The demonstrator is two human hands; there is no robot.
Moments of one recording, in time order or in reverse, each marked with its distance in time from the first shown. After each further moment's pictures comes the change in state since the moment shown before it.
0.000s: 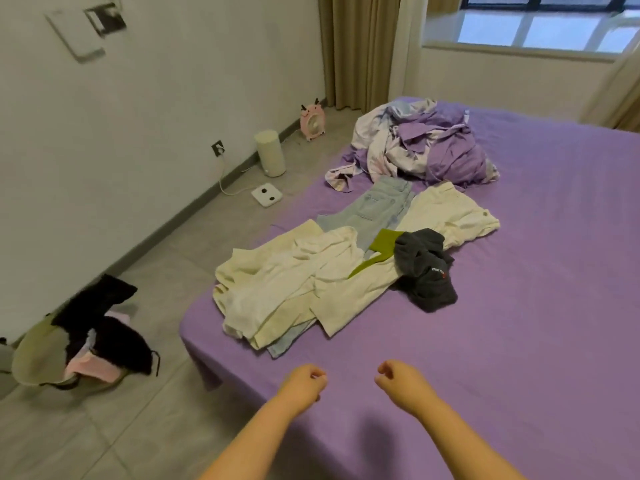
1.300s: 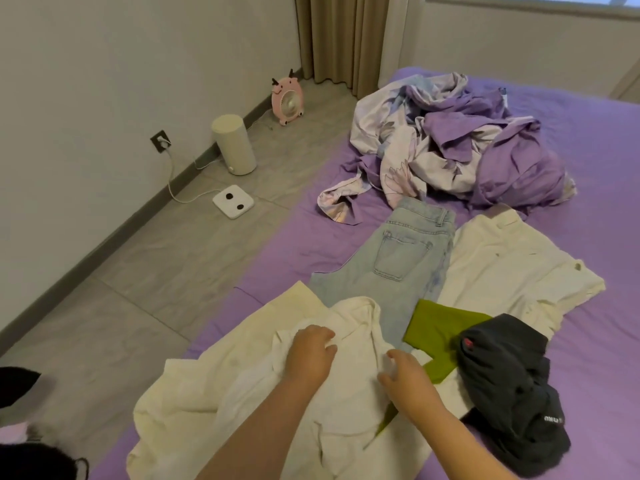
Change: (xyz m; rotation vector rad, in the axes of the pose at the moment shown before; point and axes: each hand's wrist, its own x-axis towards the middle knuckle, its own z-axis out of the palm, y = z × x) left_hand 0.405 0.128 -0.154 0.321 0.187 0.251; right_hand 0.381 -0.083 -0.087 0.067 0.125 0.117
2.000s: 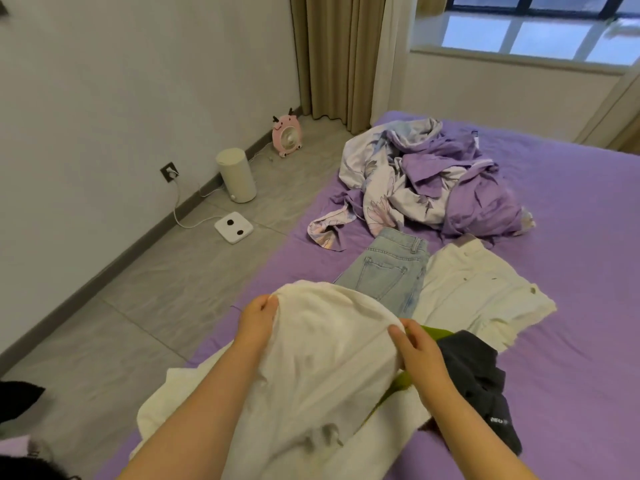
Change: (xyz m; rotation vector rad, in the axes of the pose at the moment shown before) left_hand -0.021 0.029 -0.107 -0.616 0.336 -0.165; right_hand -0.058 -0.016 -0.102 0.758 0.273 -0.200
